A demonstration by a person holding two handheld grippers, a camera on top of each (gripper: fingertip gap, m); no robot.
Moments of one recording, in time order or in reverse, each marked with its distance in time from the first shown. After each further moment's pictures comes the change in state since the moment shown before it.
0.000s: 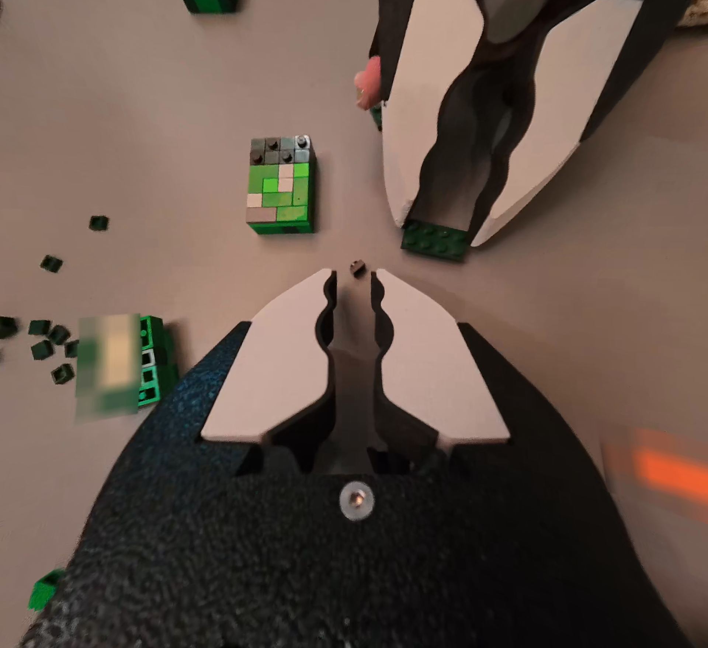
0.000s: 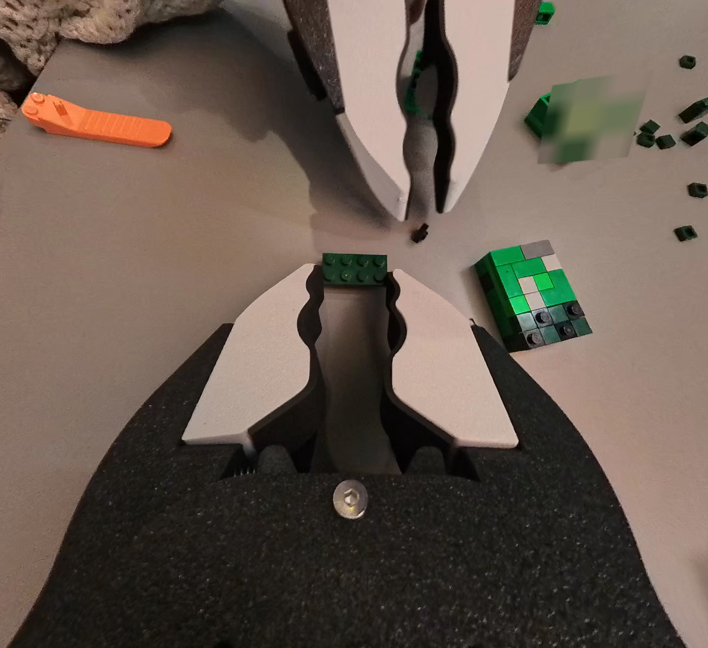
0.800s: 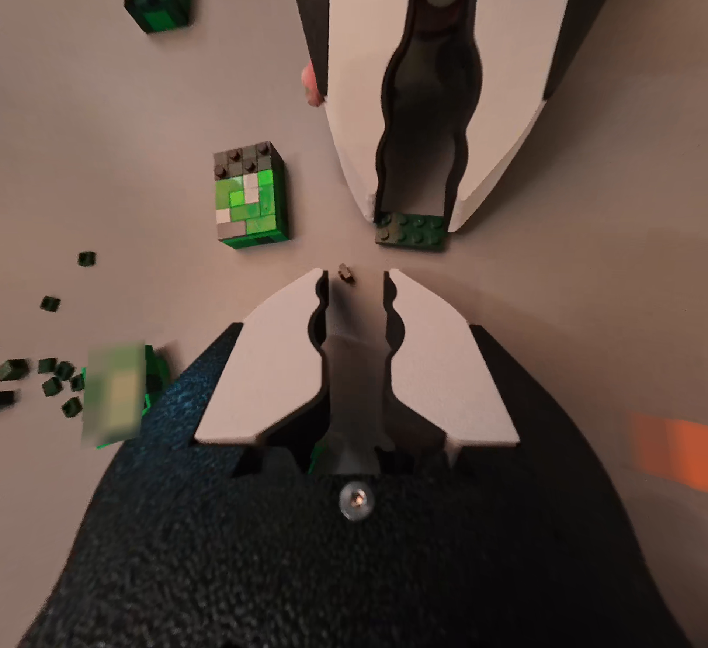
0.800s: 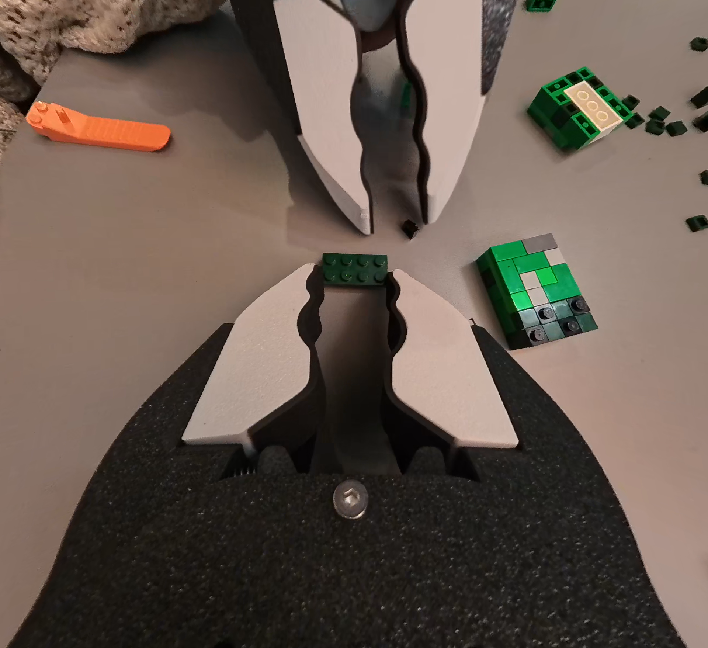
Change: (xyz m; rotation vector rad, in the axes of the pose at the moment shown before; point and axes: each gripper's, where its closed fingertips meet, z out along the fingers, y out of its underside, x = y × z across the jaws) left arm 0.010 0.003 0.007 -0.025 0.002 0.145; right arm 0.000 0.003 0.002 -0.005 -0.015 0.032
